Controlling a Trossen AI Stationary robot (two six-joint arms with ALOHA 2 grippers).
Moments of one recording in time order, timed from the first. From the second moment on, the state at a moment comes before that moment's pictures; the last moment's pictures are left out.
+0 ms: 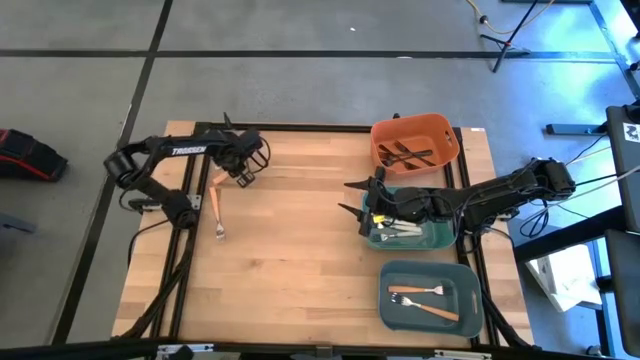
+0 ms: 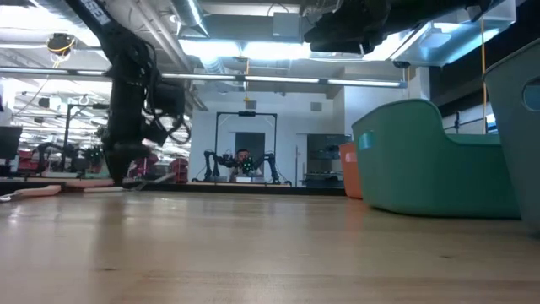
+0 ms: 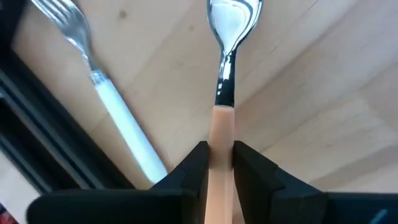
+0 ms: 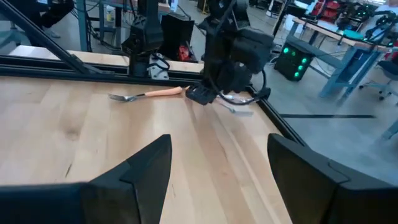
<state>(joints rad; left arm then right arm) 0.73 1.48 0.75 -0.78 -0.33 -0.07 0.17 1.30 0.75 0.30 0.45 -0.11</state>
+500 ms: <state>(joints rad) 0.39 1.12 0.75 -0.61 -0.33 -0.09 0.17 1.30 0.75 0.23 0.41 0.00</state>
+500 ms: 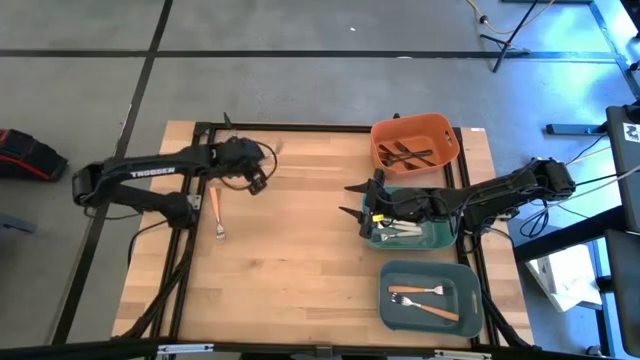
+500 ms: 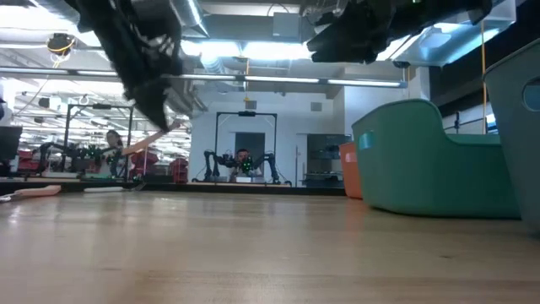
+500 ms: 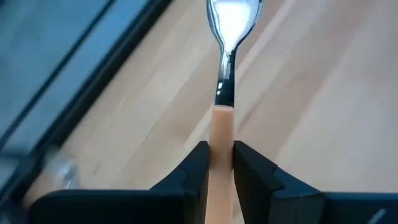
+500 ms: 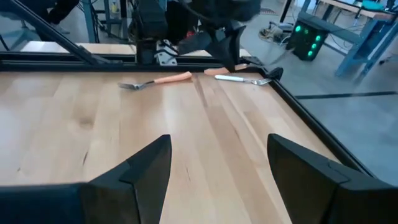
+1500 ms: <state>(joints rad) -0.30 1.13 0.48 0.48 -0.34 0.06 0.16 1.69 0.89 0.78 0.16 -0.13</state>
